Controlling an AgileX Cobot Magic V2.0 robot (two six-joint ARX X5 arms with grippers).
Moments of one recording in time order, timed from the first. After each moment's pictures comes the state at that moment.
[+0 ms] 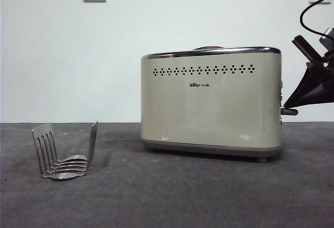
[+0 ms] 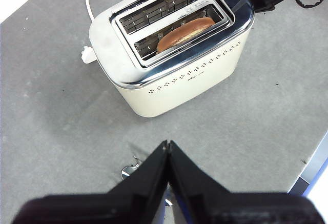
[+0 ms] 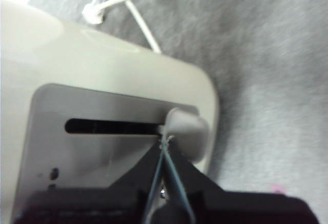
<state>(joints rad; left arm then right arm) -0.69 1.44 1.97 -1.32 -0.02 0.15 -0.11 1.60 0.92 -0.16 -0.70 0.39</state>
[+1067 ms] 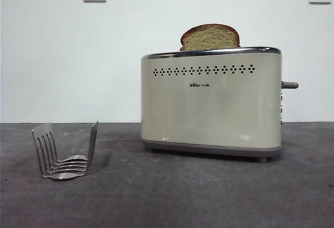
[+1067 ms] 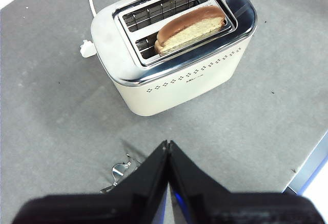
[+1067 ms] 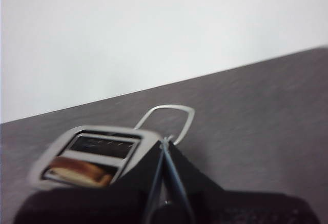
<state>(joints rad) -0.69 1.44 1.97 -1.32 -0.02 0.07 -0.11 0.68 1.16 -0.70 -0.23 0.21</state>
